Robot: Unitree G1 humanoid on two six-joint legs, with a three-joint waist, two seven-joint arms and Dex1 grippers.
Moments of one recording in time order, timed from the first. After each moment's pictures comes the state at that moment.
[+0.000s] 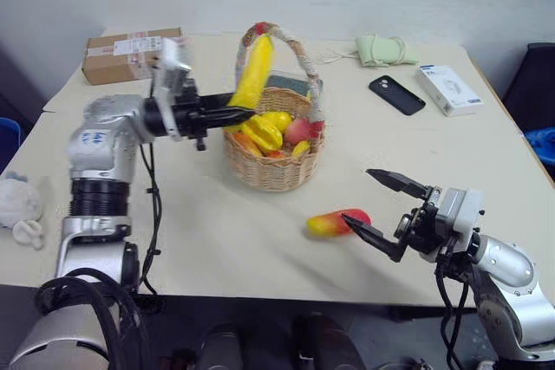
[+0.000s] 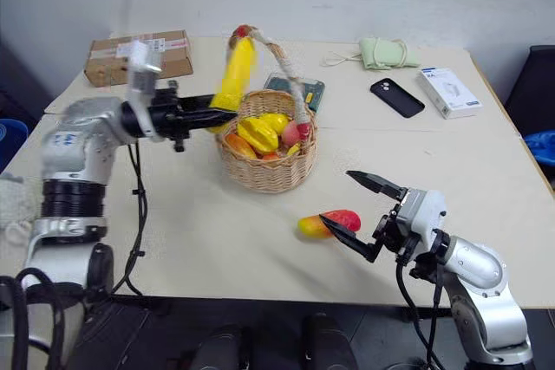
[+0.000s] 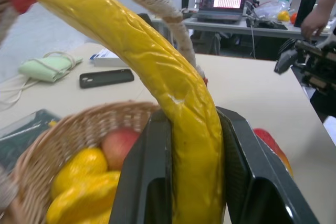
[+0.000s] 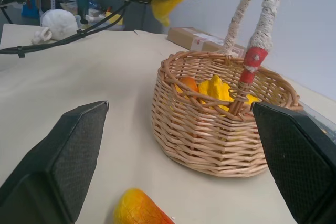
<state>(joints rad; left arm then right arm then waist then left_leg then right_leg) -0.95 0.51 0.06 0.39 -0.36 0.45 -1.21 0.06 -0.55 -0.16 -0.47 0.55 0.03 0.84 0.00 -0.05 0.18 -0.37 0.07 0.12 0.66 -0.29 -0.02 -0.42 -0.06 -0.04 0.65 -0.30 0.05</state>
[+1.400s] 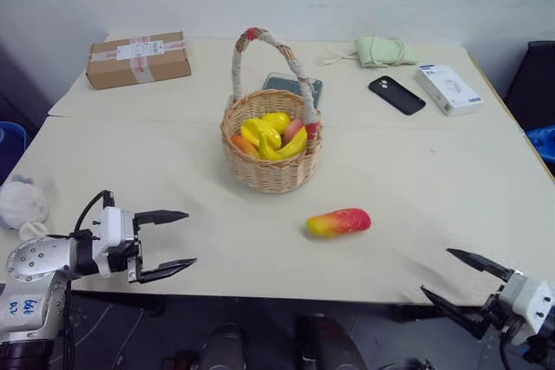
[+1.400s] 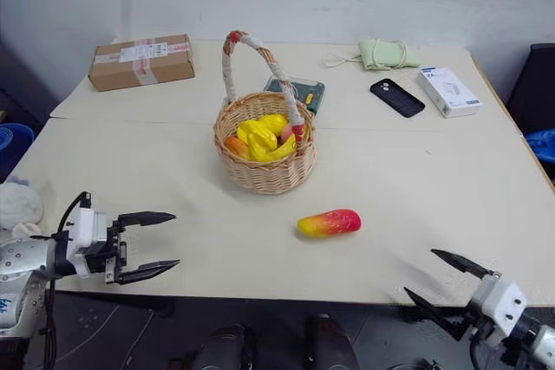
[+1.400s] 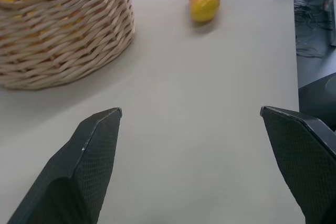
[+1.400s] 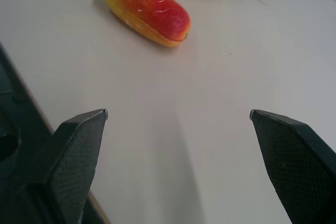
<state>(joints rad) 0.04 0.73 0.30 -0.10 -0.46 0.01 -1.29 0.45 -0.64 -0.45 -0.08 0.44 -0.35 1.13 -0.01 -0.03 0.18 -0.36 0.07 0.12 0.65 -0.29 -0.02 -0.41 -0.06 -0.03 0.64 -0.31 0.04</state>
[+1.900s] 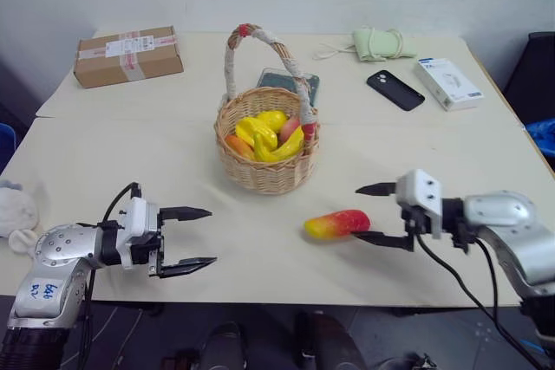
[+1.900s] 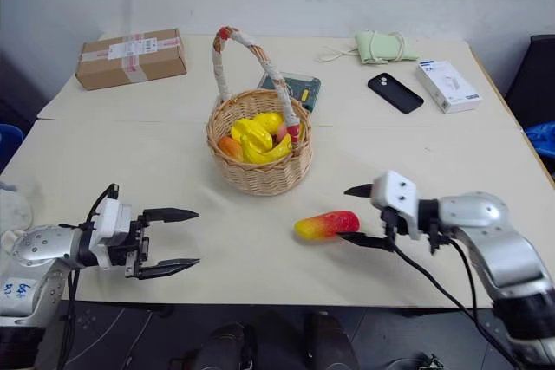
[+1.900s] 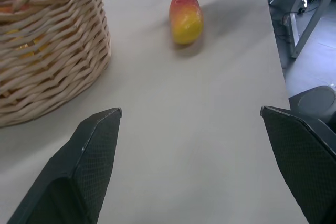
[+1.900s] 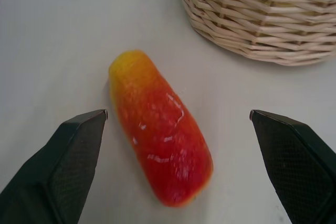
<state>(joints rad) -0.03 0.76 0.19 -0.19 -0.52 0.20 -1.24 -0.32 -0.87 0.10 -0.17 0.36 0.33 1.13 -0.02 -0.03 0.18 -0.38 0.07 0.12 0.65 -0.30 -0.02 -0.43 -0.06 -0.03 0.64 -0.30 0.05</state>
